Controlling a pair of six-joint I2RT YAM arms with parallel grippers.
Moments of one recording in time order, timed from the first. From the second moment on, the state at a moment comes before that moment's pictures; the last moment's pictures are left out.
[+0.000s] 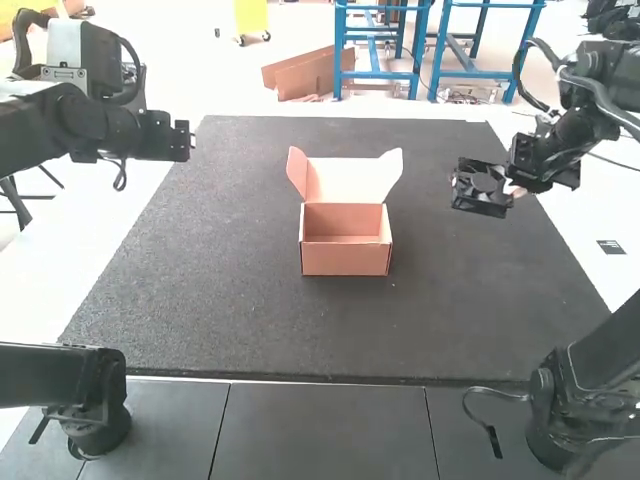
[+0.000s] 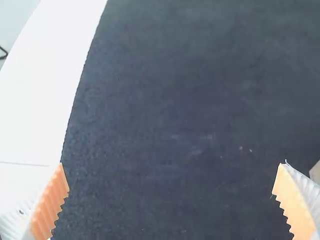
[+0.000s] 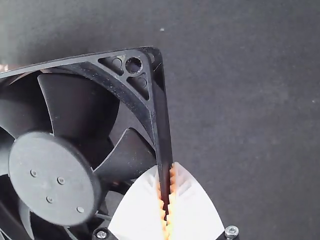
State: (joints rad) left arm -0.06 1.02 0.95 -0.47 -0.11 -0.02; right arm -0.05 1.42 1.26 -0.99 -0.19 0.16
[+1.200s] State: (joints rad) left arm -0.06 1.00 0.90 -0.46 -0.10 0.01; right arm 0.52 1.84 1.62 -0.94 -0.14 0.51
